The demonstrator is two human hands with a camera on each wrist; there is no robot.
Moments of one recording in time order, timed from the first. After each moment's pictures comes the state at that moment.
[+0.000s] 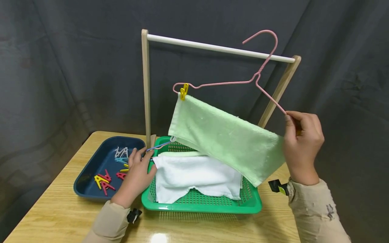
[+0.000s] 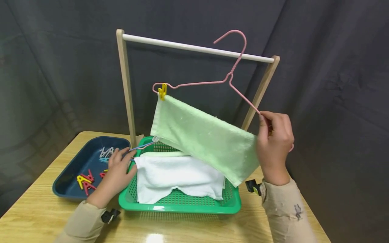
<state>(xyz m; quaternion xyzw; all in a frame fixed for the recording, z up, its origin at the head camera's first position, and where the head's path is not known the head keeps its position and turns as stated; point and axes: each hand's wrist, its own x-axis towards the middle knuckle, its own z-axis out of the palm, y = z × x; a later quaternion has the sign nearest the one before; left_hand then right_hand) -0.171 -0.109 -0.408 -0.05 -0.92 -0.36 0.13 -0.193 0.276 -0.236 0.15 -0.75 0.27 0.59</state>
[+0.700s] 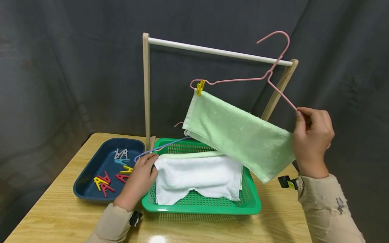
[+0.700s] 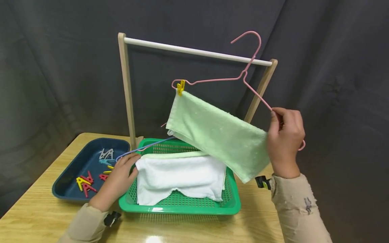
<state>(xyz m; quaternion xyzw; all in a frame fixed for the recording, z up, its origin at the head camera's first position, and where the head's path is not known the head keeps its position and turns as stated) -0.158 -0.103 -0.418 -0.08 -0.92 -0.34 0.18 -0.205 0.295 -0.225 0.11 -0.77 0.25 0.58</state>
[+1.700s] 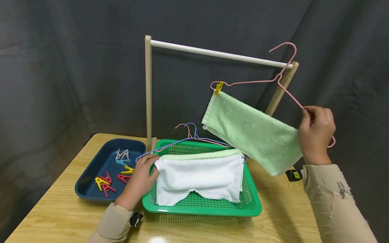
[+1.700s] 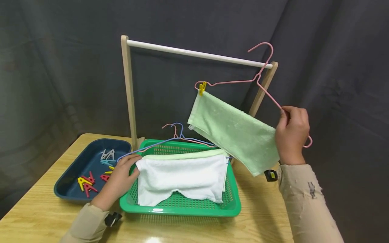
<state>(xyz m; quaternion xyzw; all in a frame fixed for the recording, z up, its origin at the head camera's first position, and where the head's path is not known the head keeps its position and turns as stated) -0.167 -0.102 -0.425 -0.07 -0.90 -0.40 0.16 -0.237 0.332 -0.225 0.06 -0.82 0.21 0.54</state>
